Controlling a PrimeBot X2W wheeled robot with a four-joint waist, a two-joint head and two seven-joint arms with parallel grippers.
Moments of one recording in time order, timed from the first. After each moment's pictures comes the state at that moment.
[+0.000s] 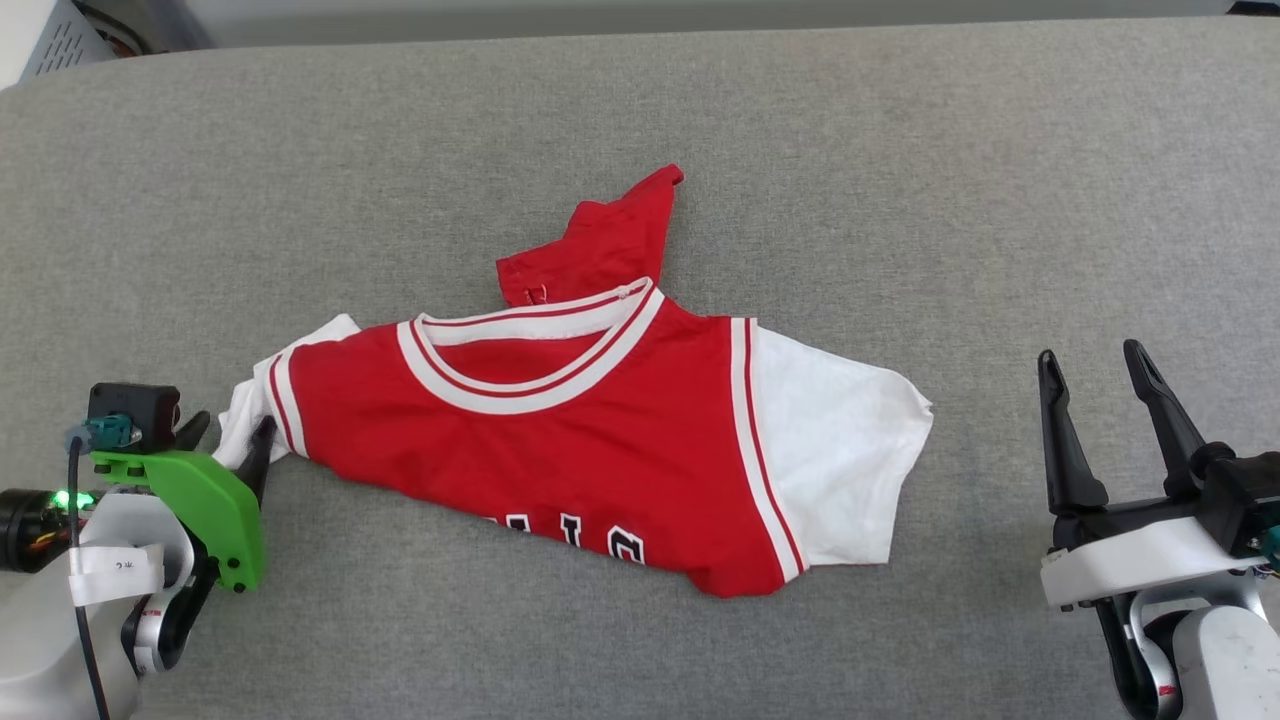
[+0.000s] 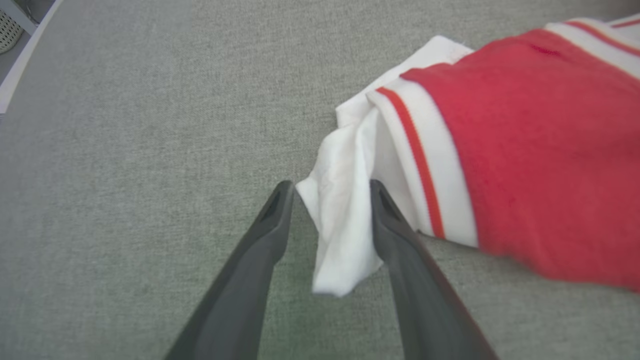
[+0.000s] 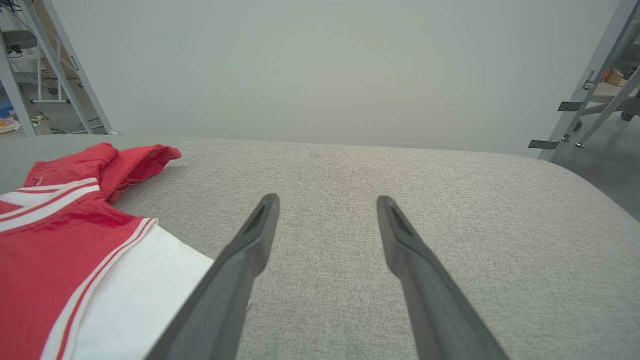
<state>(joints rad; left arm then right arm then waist) -0.57 0.77 -0.92 0.52 -1.05 0.11 -0.12 -0.11 -0.14 -0.01 0.04 0.14 0.13 -0.26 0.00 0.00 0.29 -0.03</state>
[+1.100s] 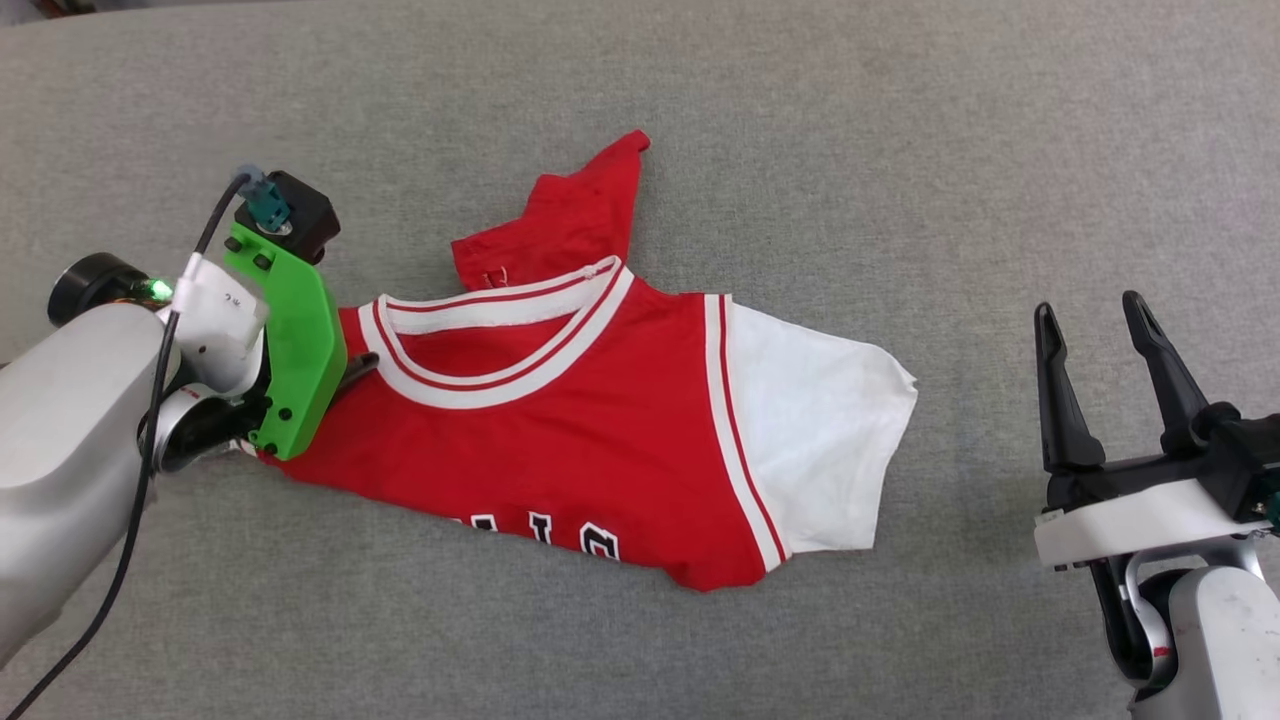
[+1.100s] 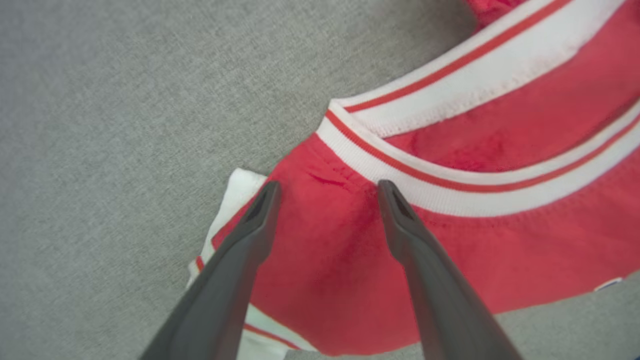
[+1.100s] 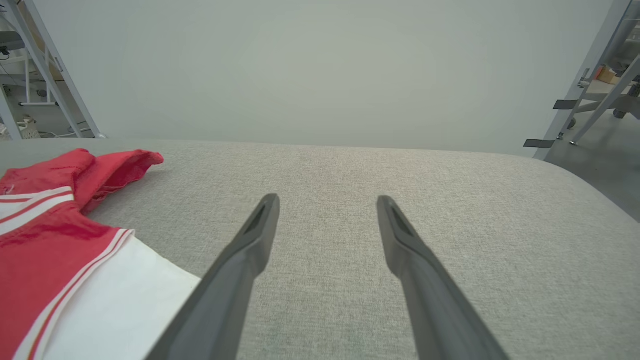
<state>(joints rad) -1.00 0.80 -1.12 0.34 -1.02 -0.10 0.59 -0.16 -0.13 0.00 0.02 0.15 0.13 -0.26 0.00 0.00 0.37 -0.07</state>
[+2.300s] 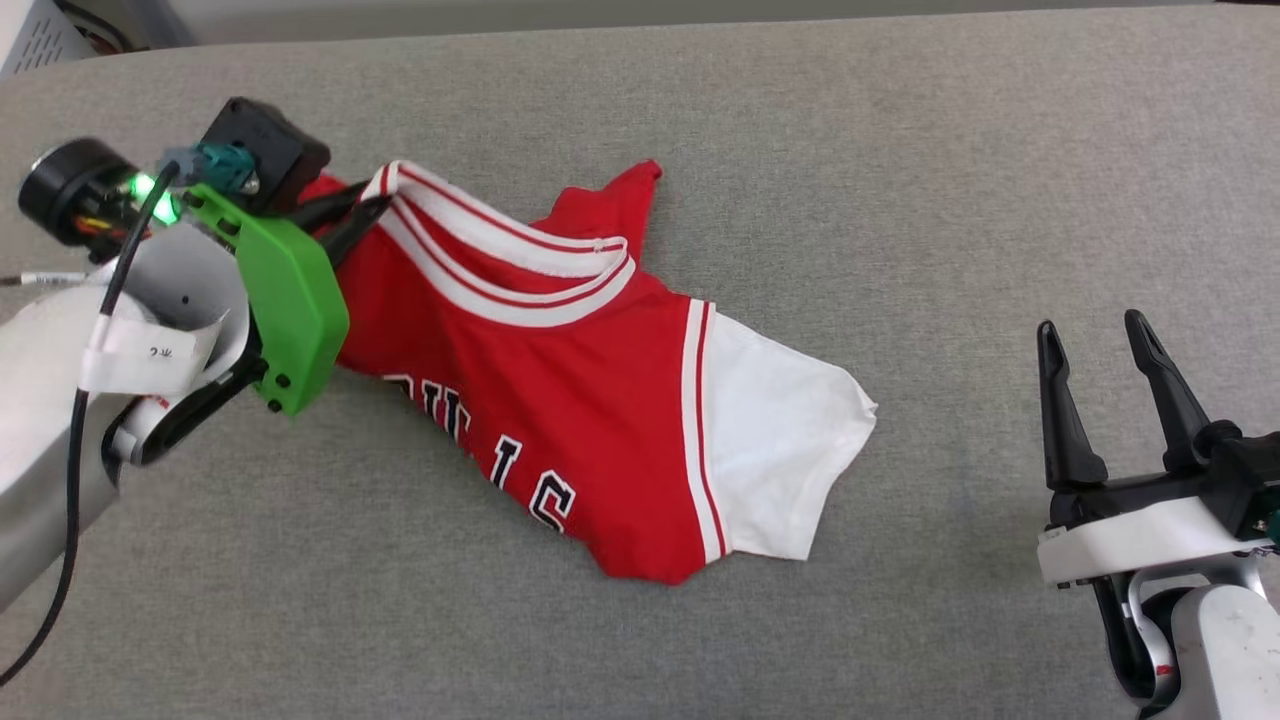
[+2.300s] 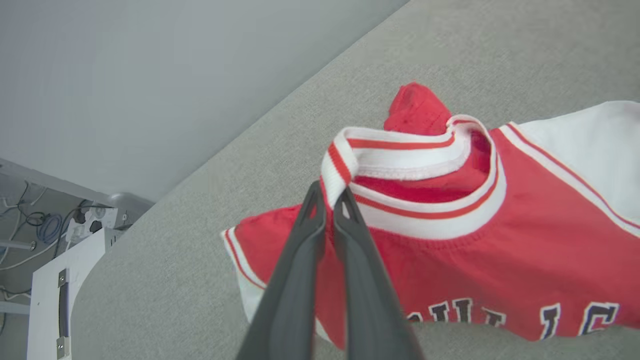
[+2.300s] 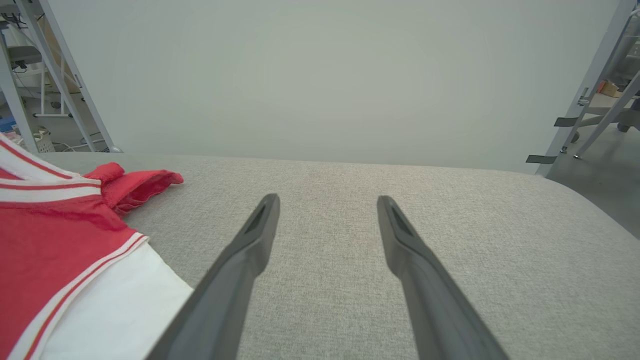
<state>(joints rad) -1.05 0.91 -1.11 0.07 -0.90 -0.01 0.24 -0.14 -0.13 0.00 0.02 0.15 0.13 -0.26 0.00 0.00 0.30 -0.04</state>
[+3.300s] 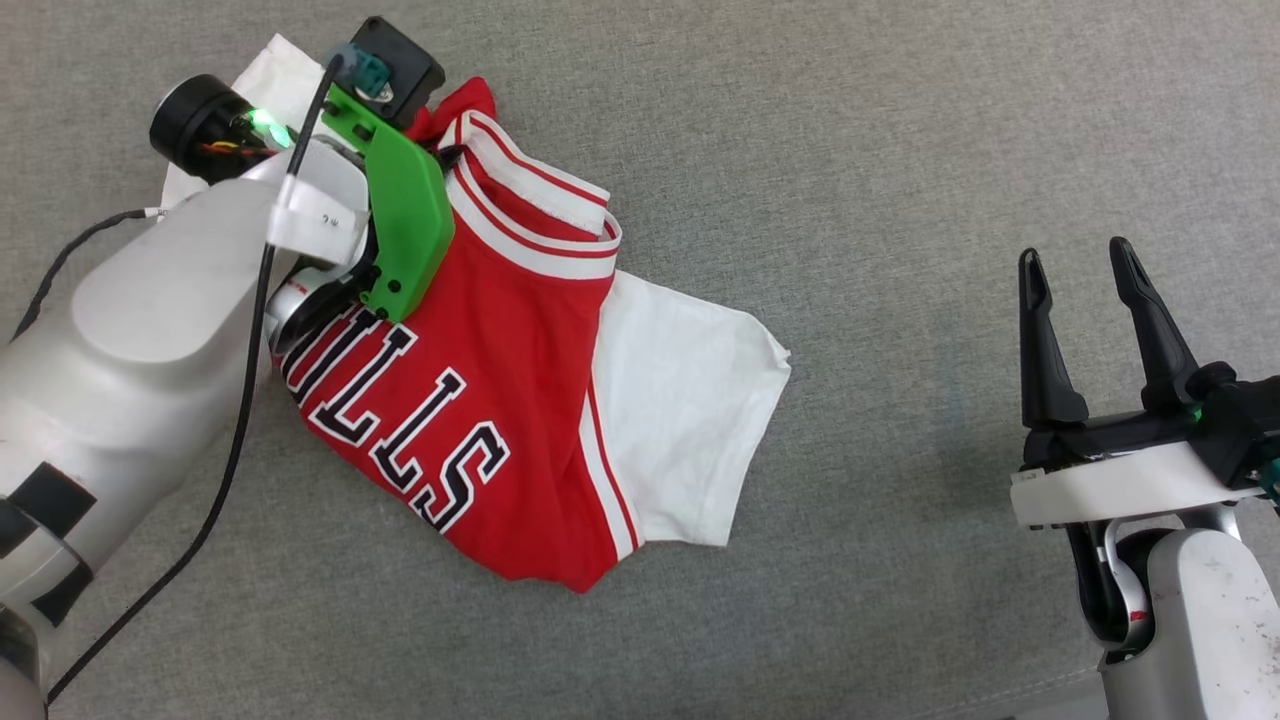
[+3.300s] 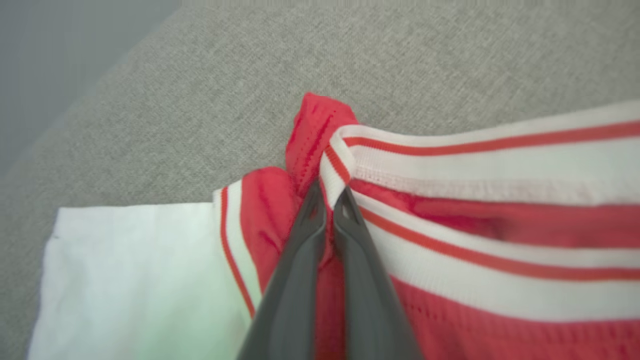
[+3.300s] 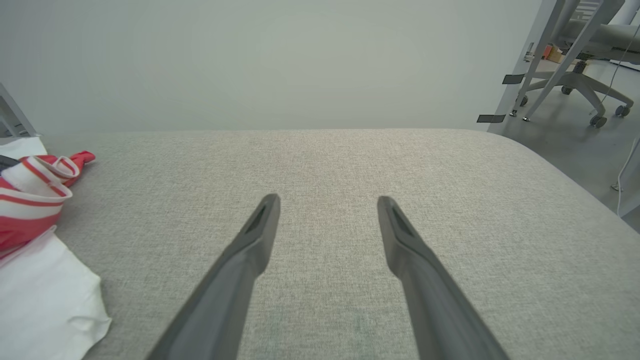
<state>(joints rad) -1.22 0.56 -1.25 0.59 -0.92 -0.13 0.23 -0.23 -0.08 0.01 0.00 0.15 0.13 -0.26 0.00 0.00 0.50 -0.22</state>
